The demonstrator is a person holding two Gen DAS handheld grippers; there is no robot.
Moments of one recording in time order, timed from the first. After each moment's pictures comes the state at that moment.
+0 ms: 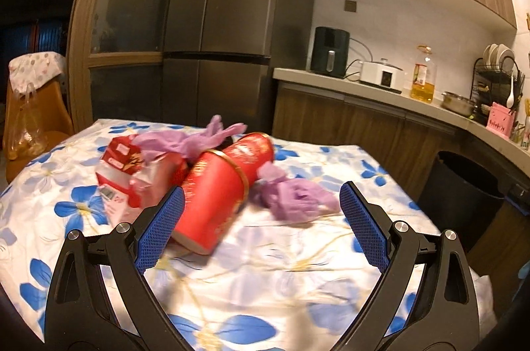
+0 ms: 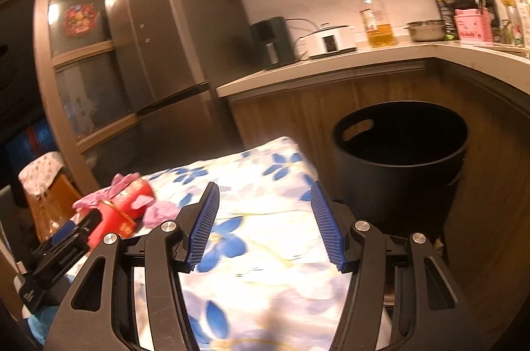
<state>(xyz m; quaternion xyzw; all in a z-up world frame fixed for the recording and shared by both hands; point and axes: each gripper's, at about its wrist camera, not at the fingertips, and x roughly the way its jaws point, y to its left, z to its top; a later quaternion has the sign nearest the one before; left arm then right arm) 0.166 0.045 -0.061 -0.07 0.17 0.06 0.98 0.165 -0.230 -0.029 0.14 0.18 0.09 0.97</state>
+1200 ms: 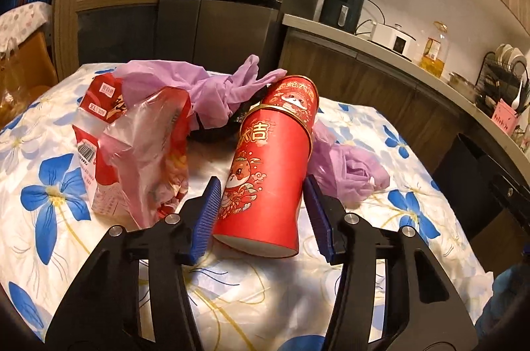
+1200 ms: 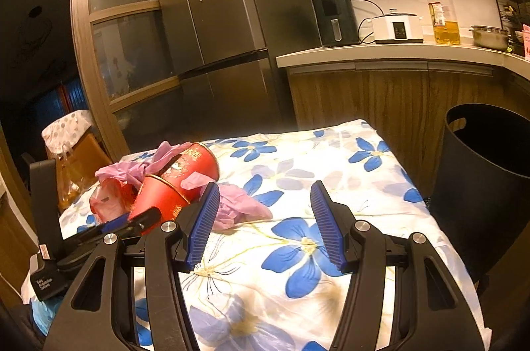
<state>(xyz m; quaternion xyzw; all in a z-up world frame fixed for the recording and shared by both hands) 0.228 0.096 -0.097 -0.11 0.28 0.02 0.95 0.210 -0.125 -0.039 0.08 0.21 0.19 0.96</state>
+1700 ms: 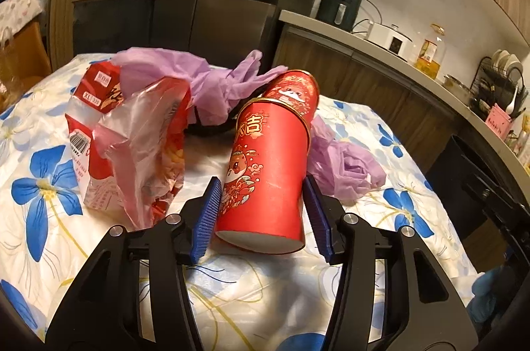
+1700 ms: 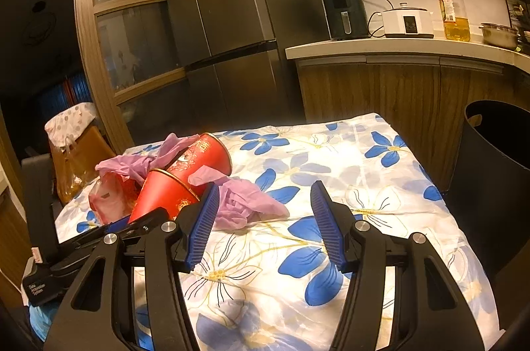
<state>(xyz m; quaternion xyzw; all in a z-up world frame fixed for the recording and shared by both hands) 0.226 0.102 -0.102 -0.13 0.28 0.01 0.95 0.220 -0.106 -0.047 0.08 0.23 0.20 0.95</state>
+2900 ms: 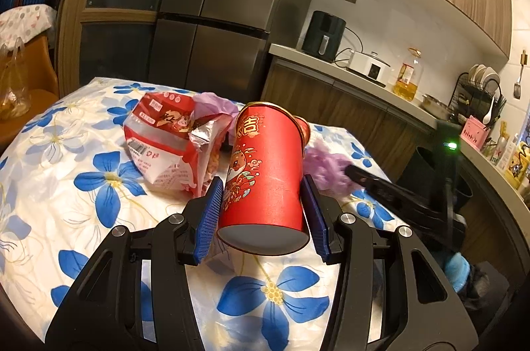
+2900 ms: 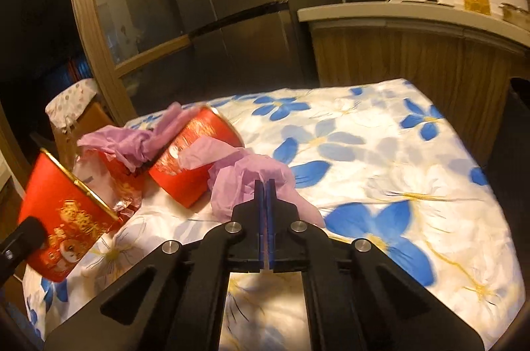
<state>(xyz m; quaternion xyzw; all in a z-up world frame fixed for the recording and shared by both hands) 0.130 0.120 -0.062 -0.14 0.22 -0.02 0.96 0.251 -0.076 -0.072 0.07 0.29 0.22 0.93</state>
